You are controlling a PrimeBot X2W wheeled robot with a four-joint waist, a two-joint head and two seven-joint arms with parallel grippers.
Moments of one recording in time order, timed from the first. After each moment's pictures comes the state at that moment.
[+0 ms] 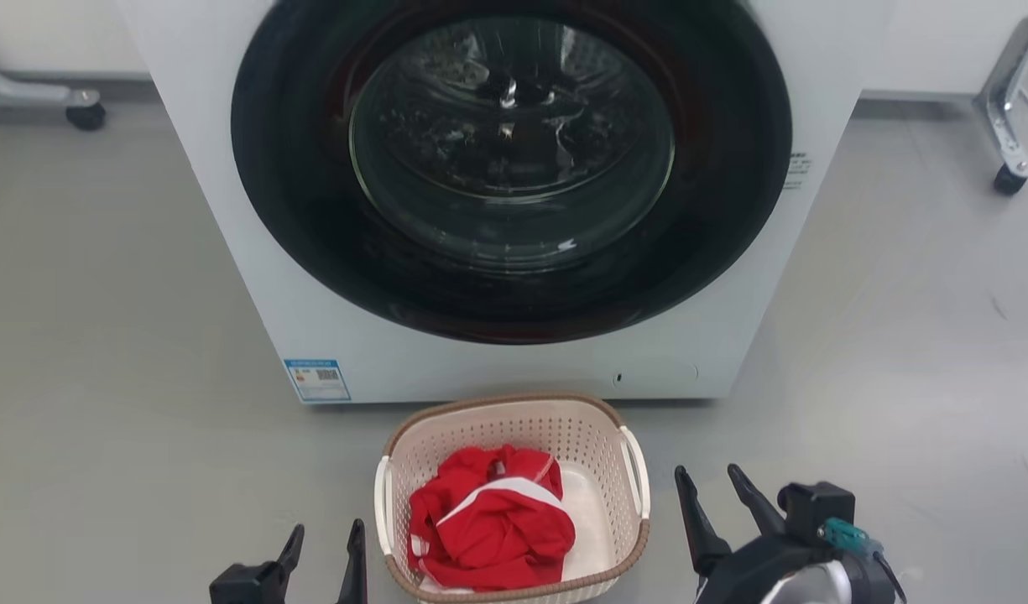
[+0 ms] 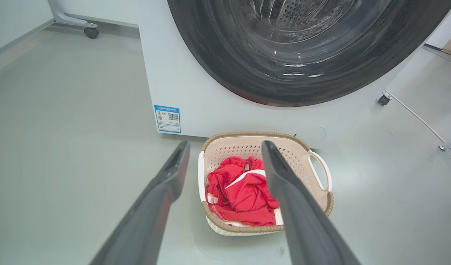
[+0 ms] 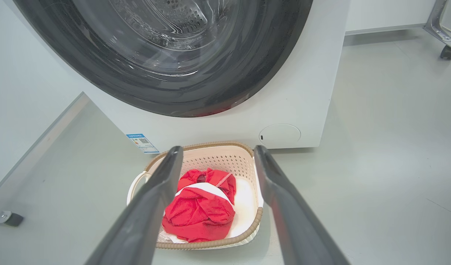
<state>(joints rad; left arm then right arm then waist) -0.12 0.13 -0.38 0.51 -0.55 0.11 -0.25 -0.35 -0.15 0.68 0.62 0.71 -0.12 -0.25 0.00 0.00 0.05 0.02</state>
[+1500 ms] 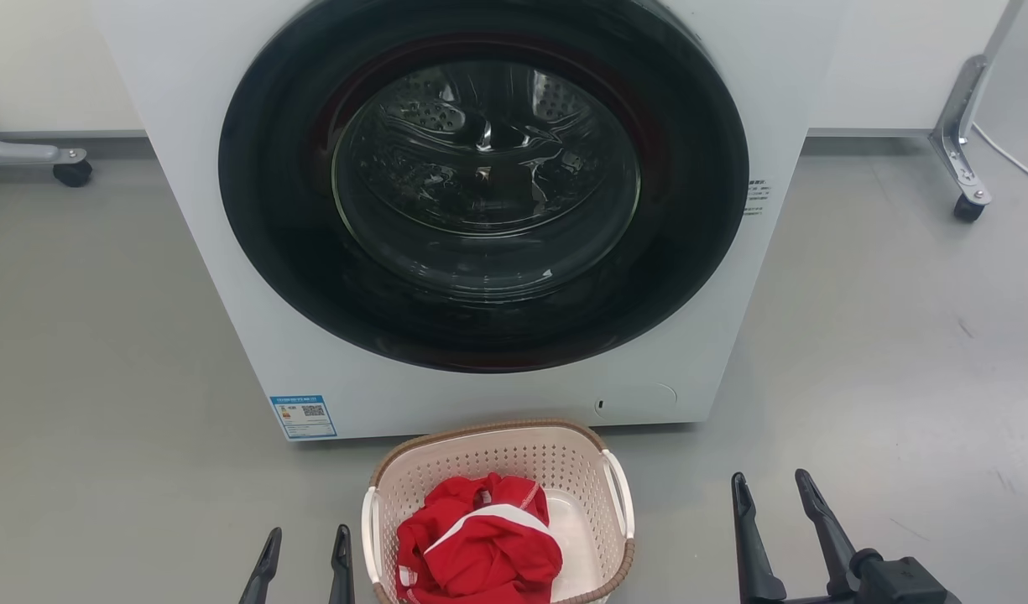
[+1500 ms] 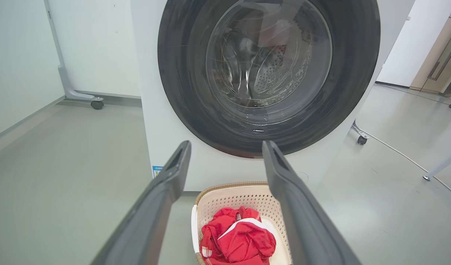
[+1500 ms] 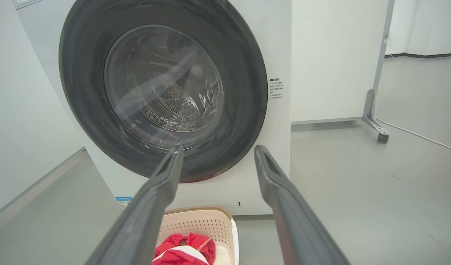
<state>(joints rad) 0.15 0.13 -0.26 0.08 -0.36 0.12 -0.25 0.06 -0.08 0.30 0.07 0.26 -0.13 -0.25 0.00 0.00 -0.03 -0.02</state>
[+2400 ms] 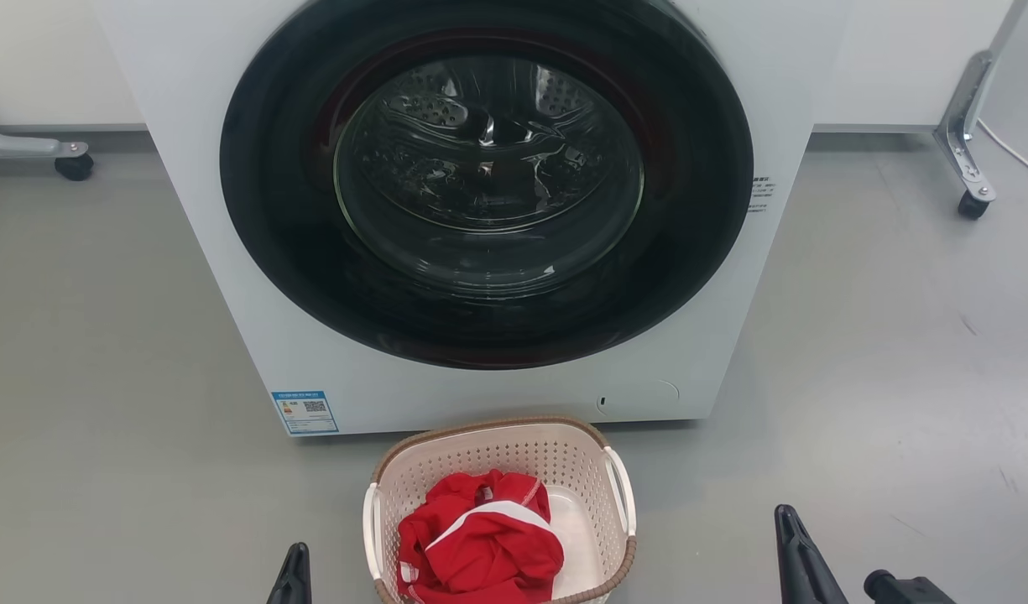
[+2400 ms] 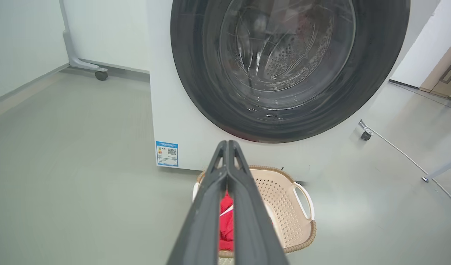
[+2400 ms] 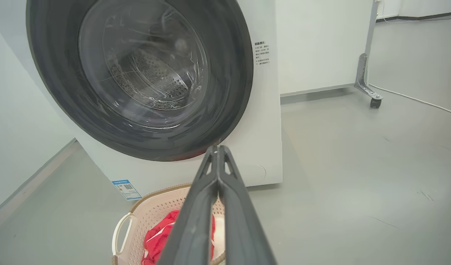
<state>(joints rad) 0.15 0.12 -0.23 0.13 -0.41 0.11 -0.23 0.09 -0.07 0.27 0.12 0.31 -0.11 -0.23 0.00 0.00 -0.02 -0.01</state>
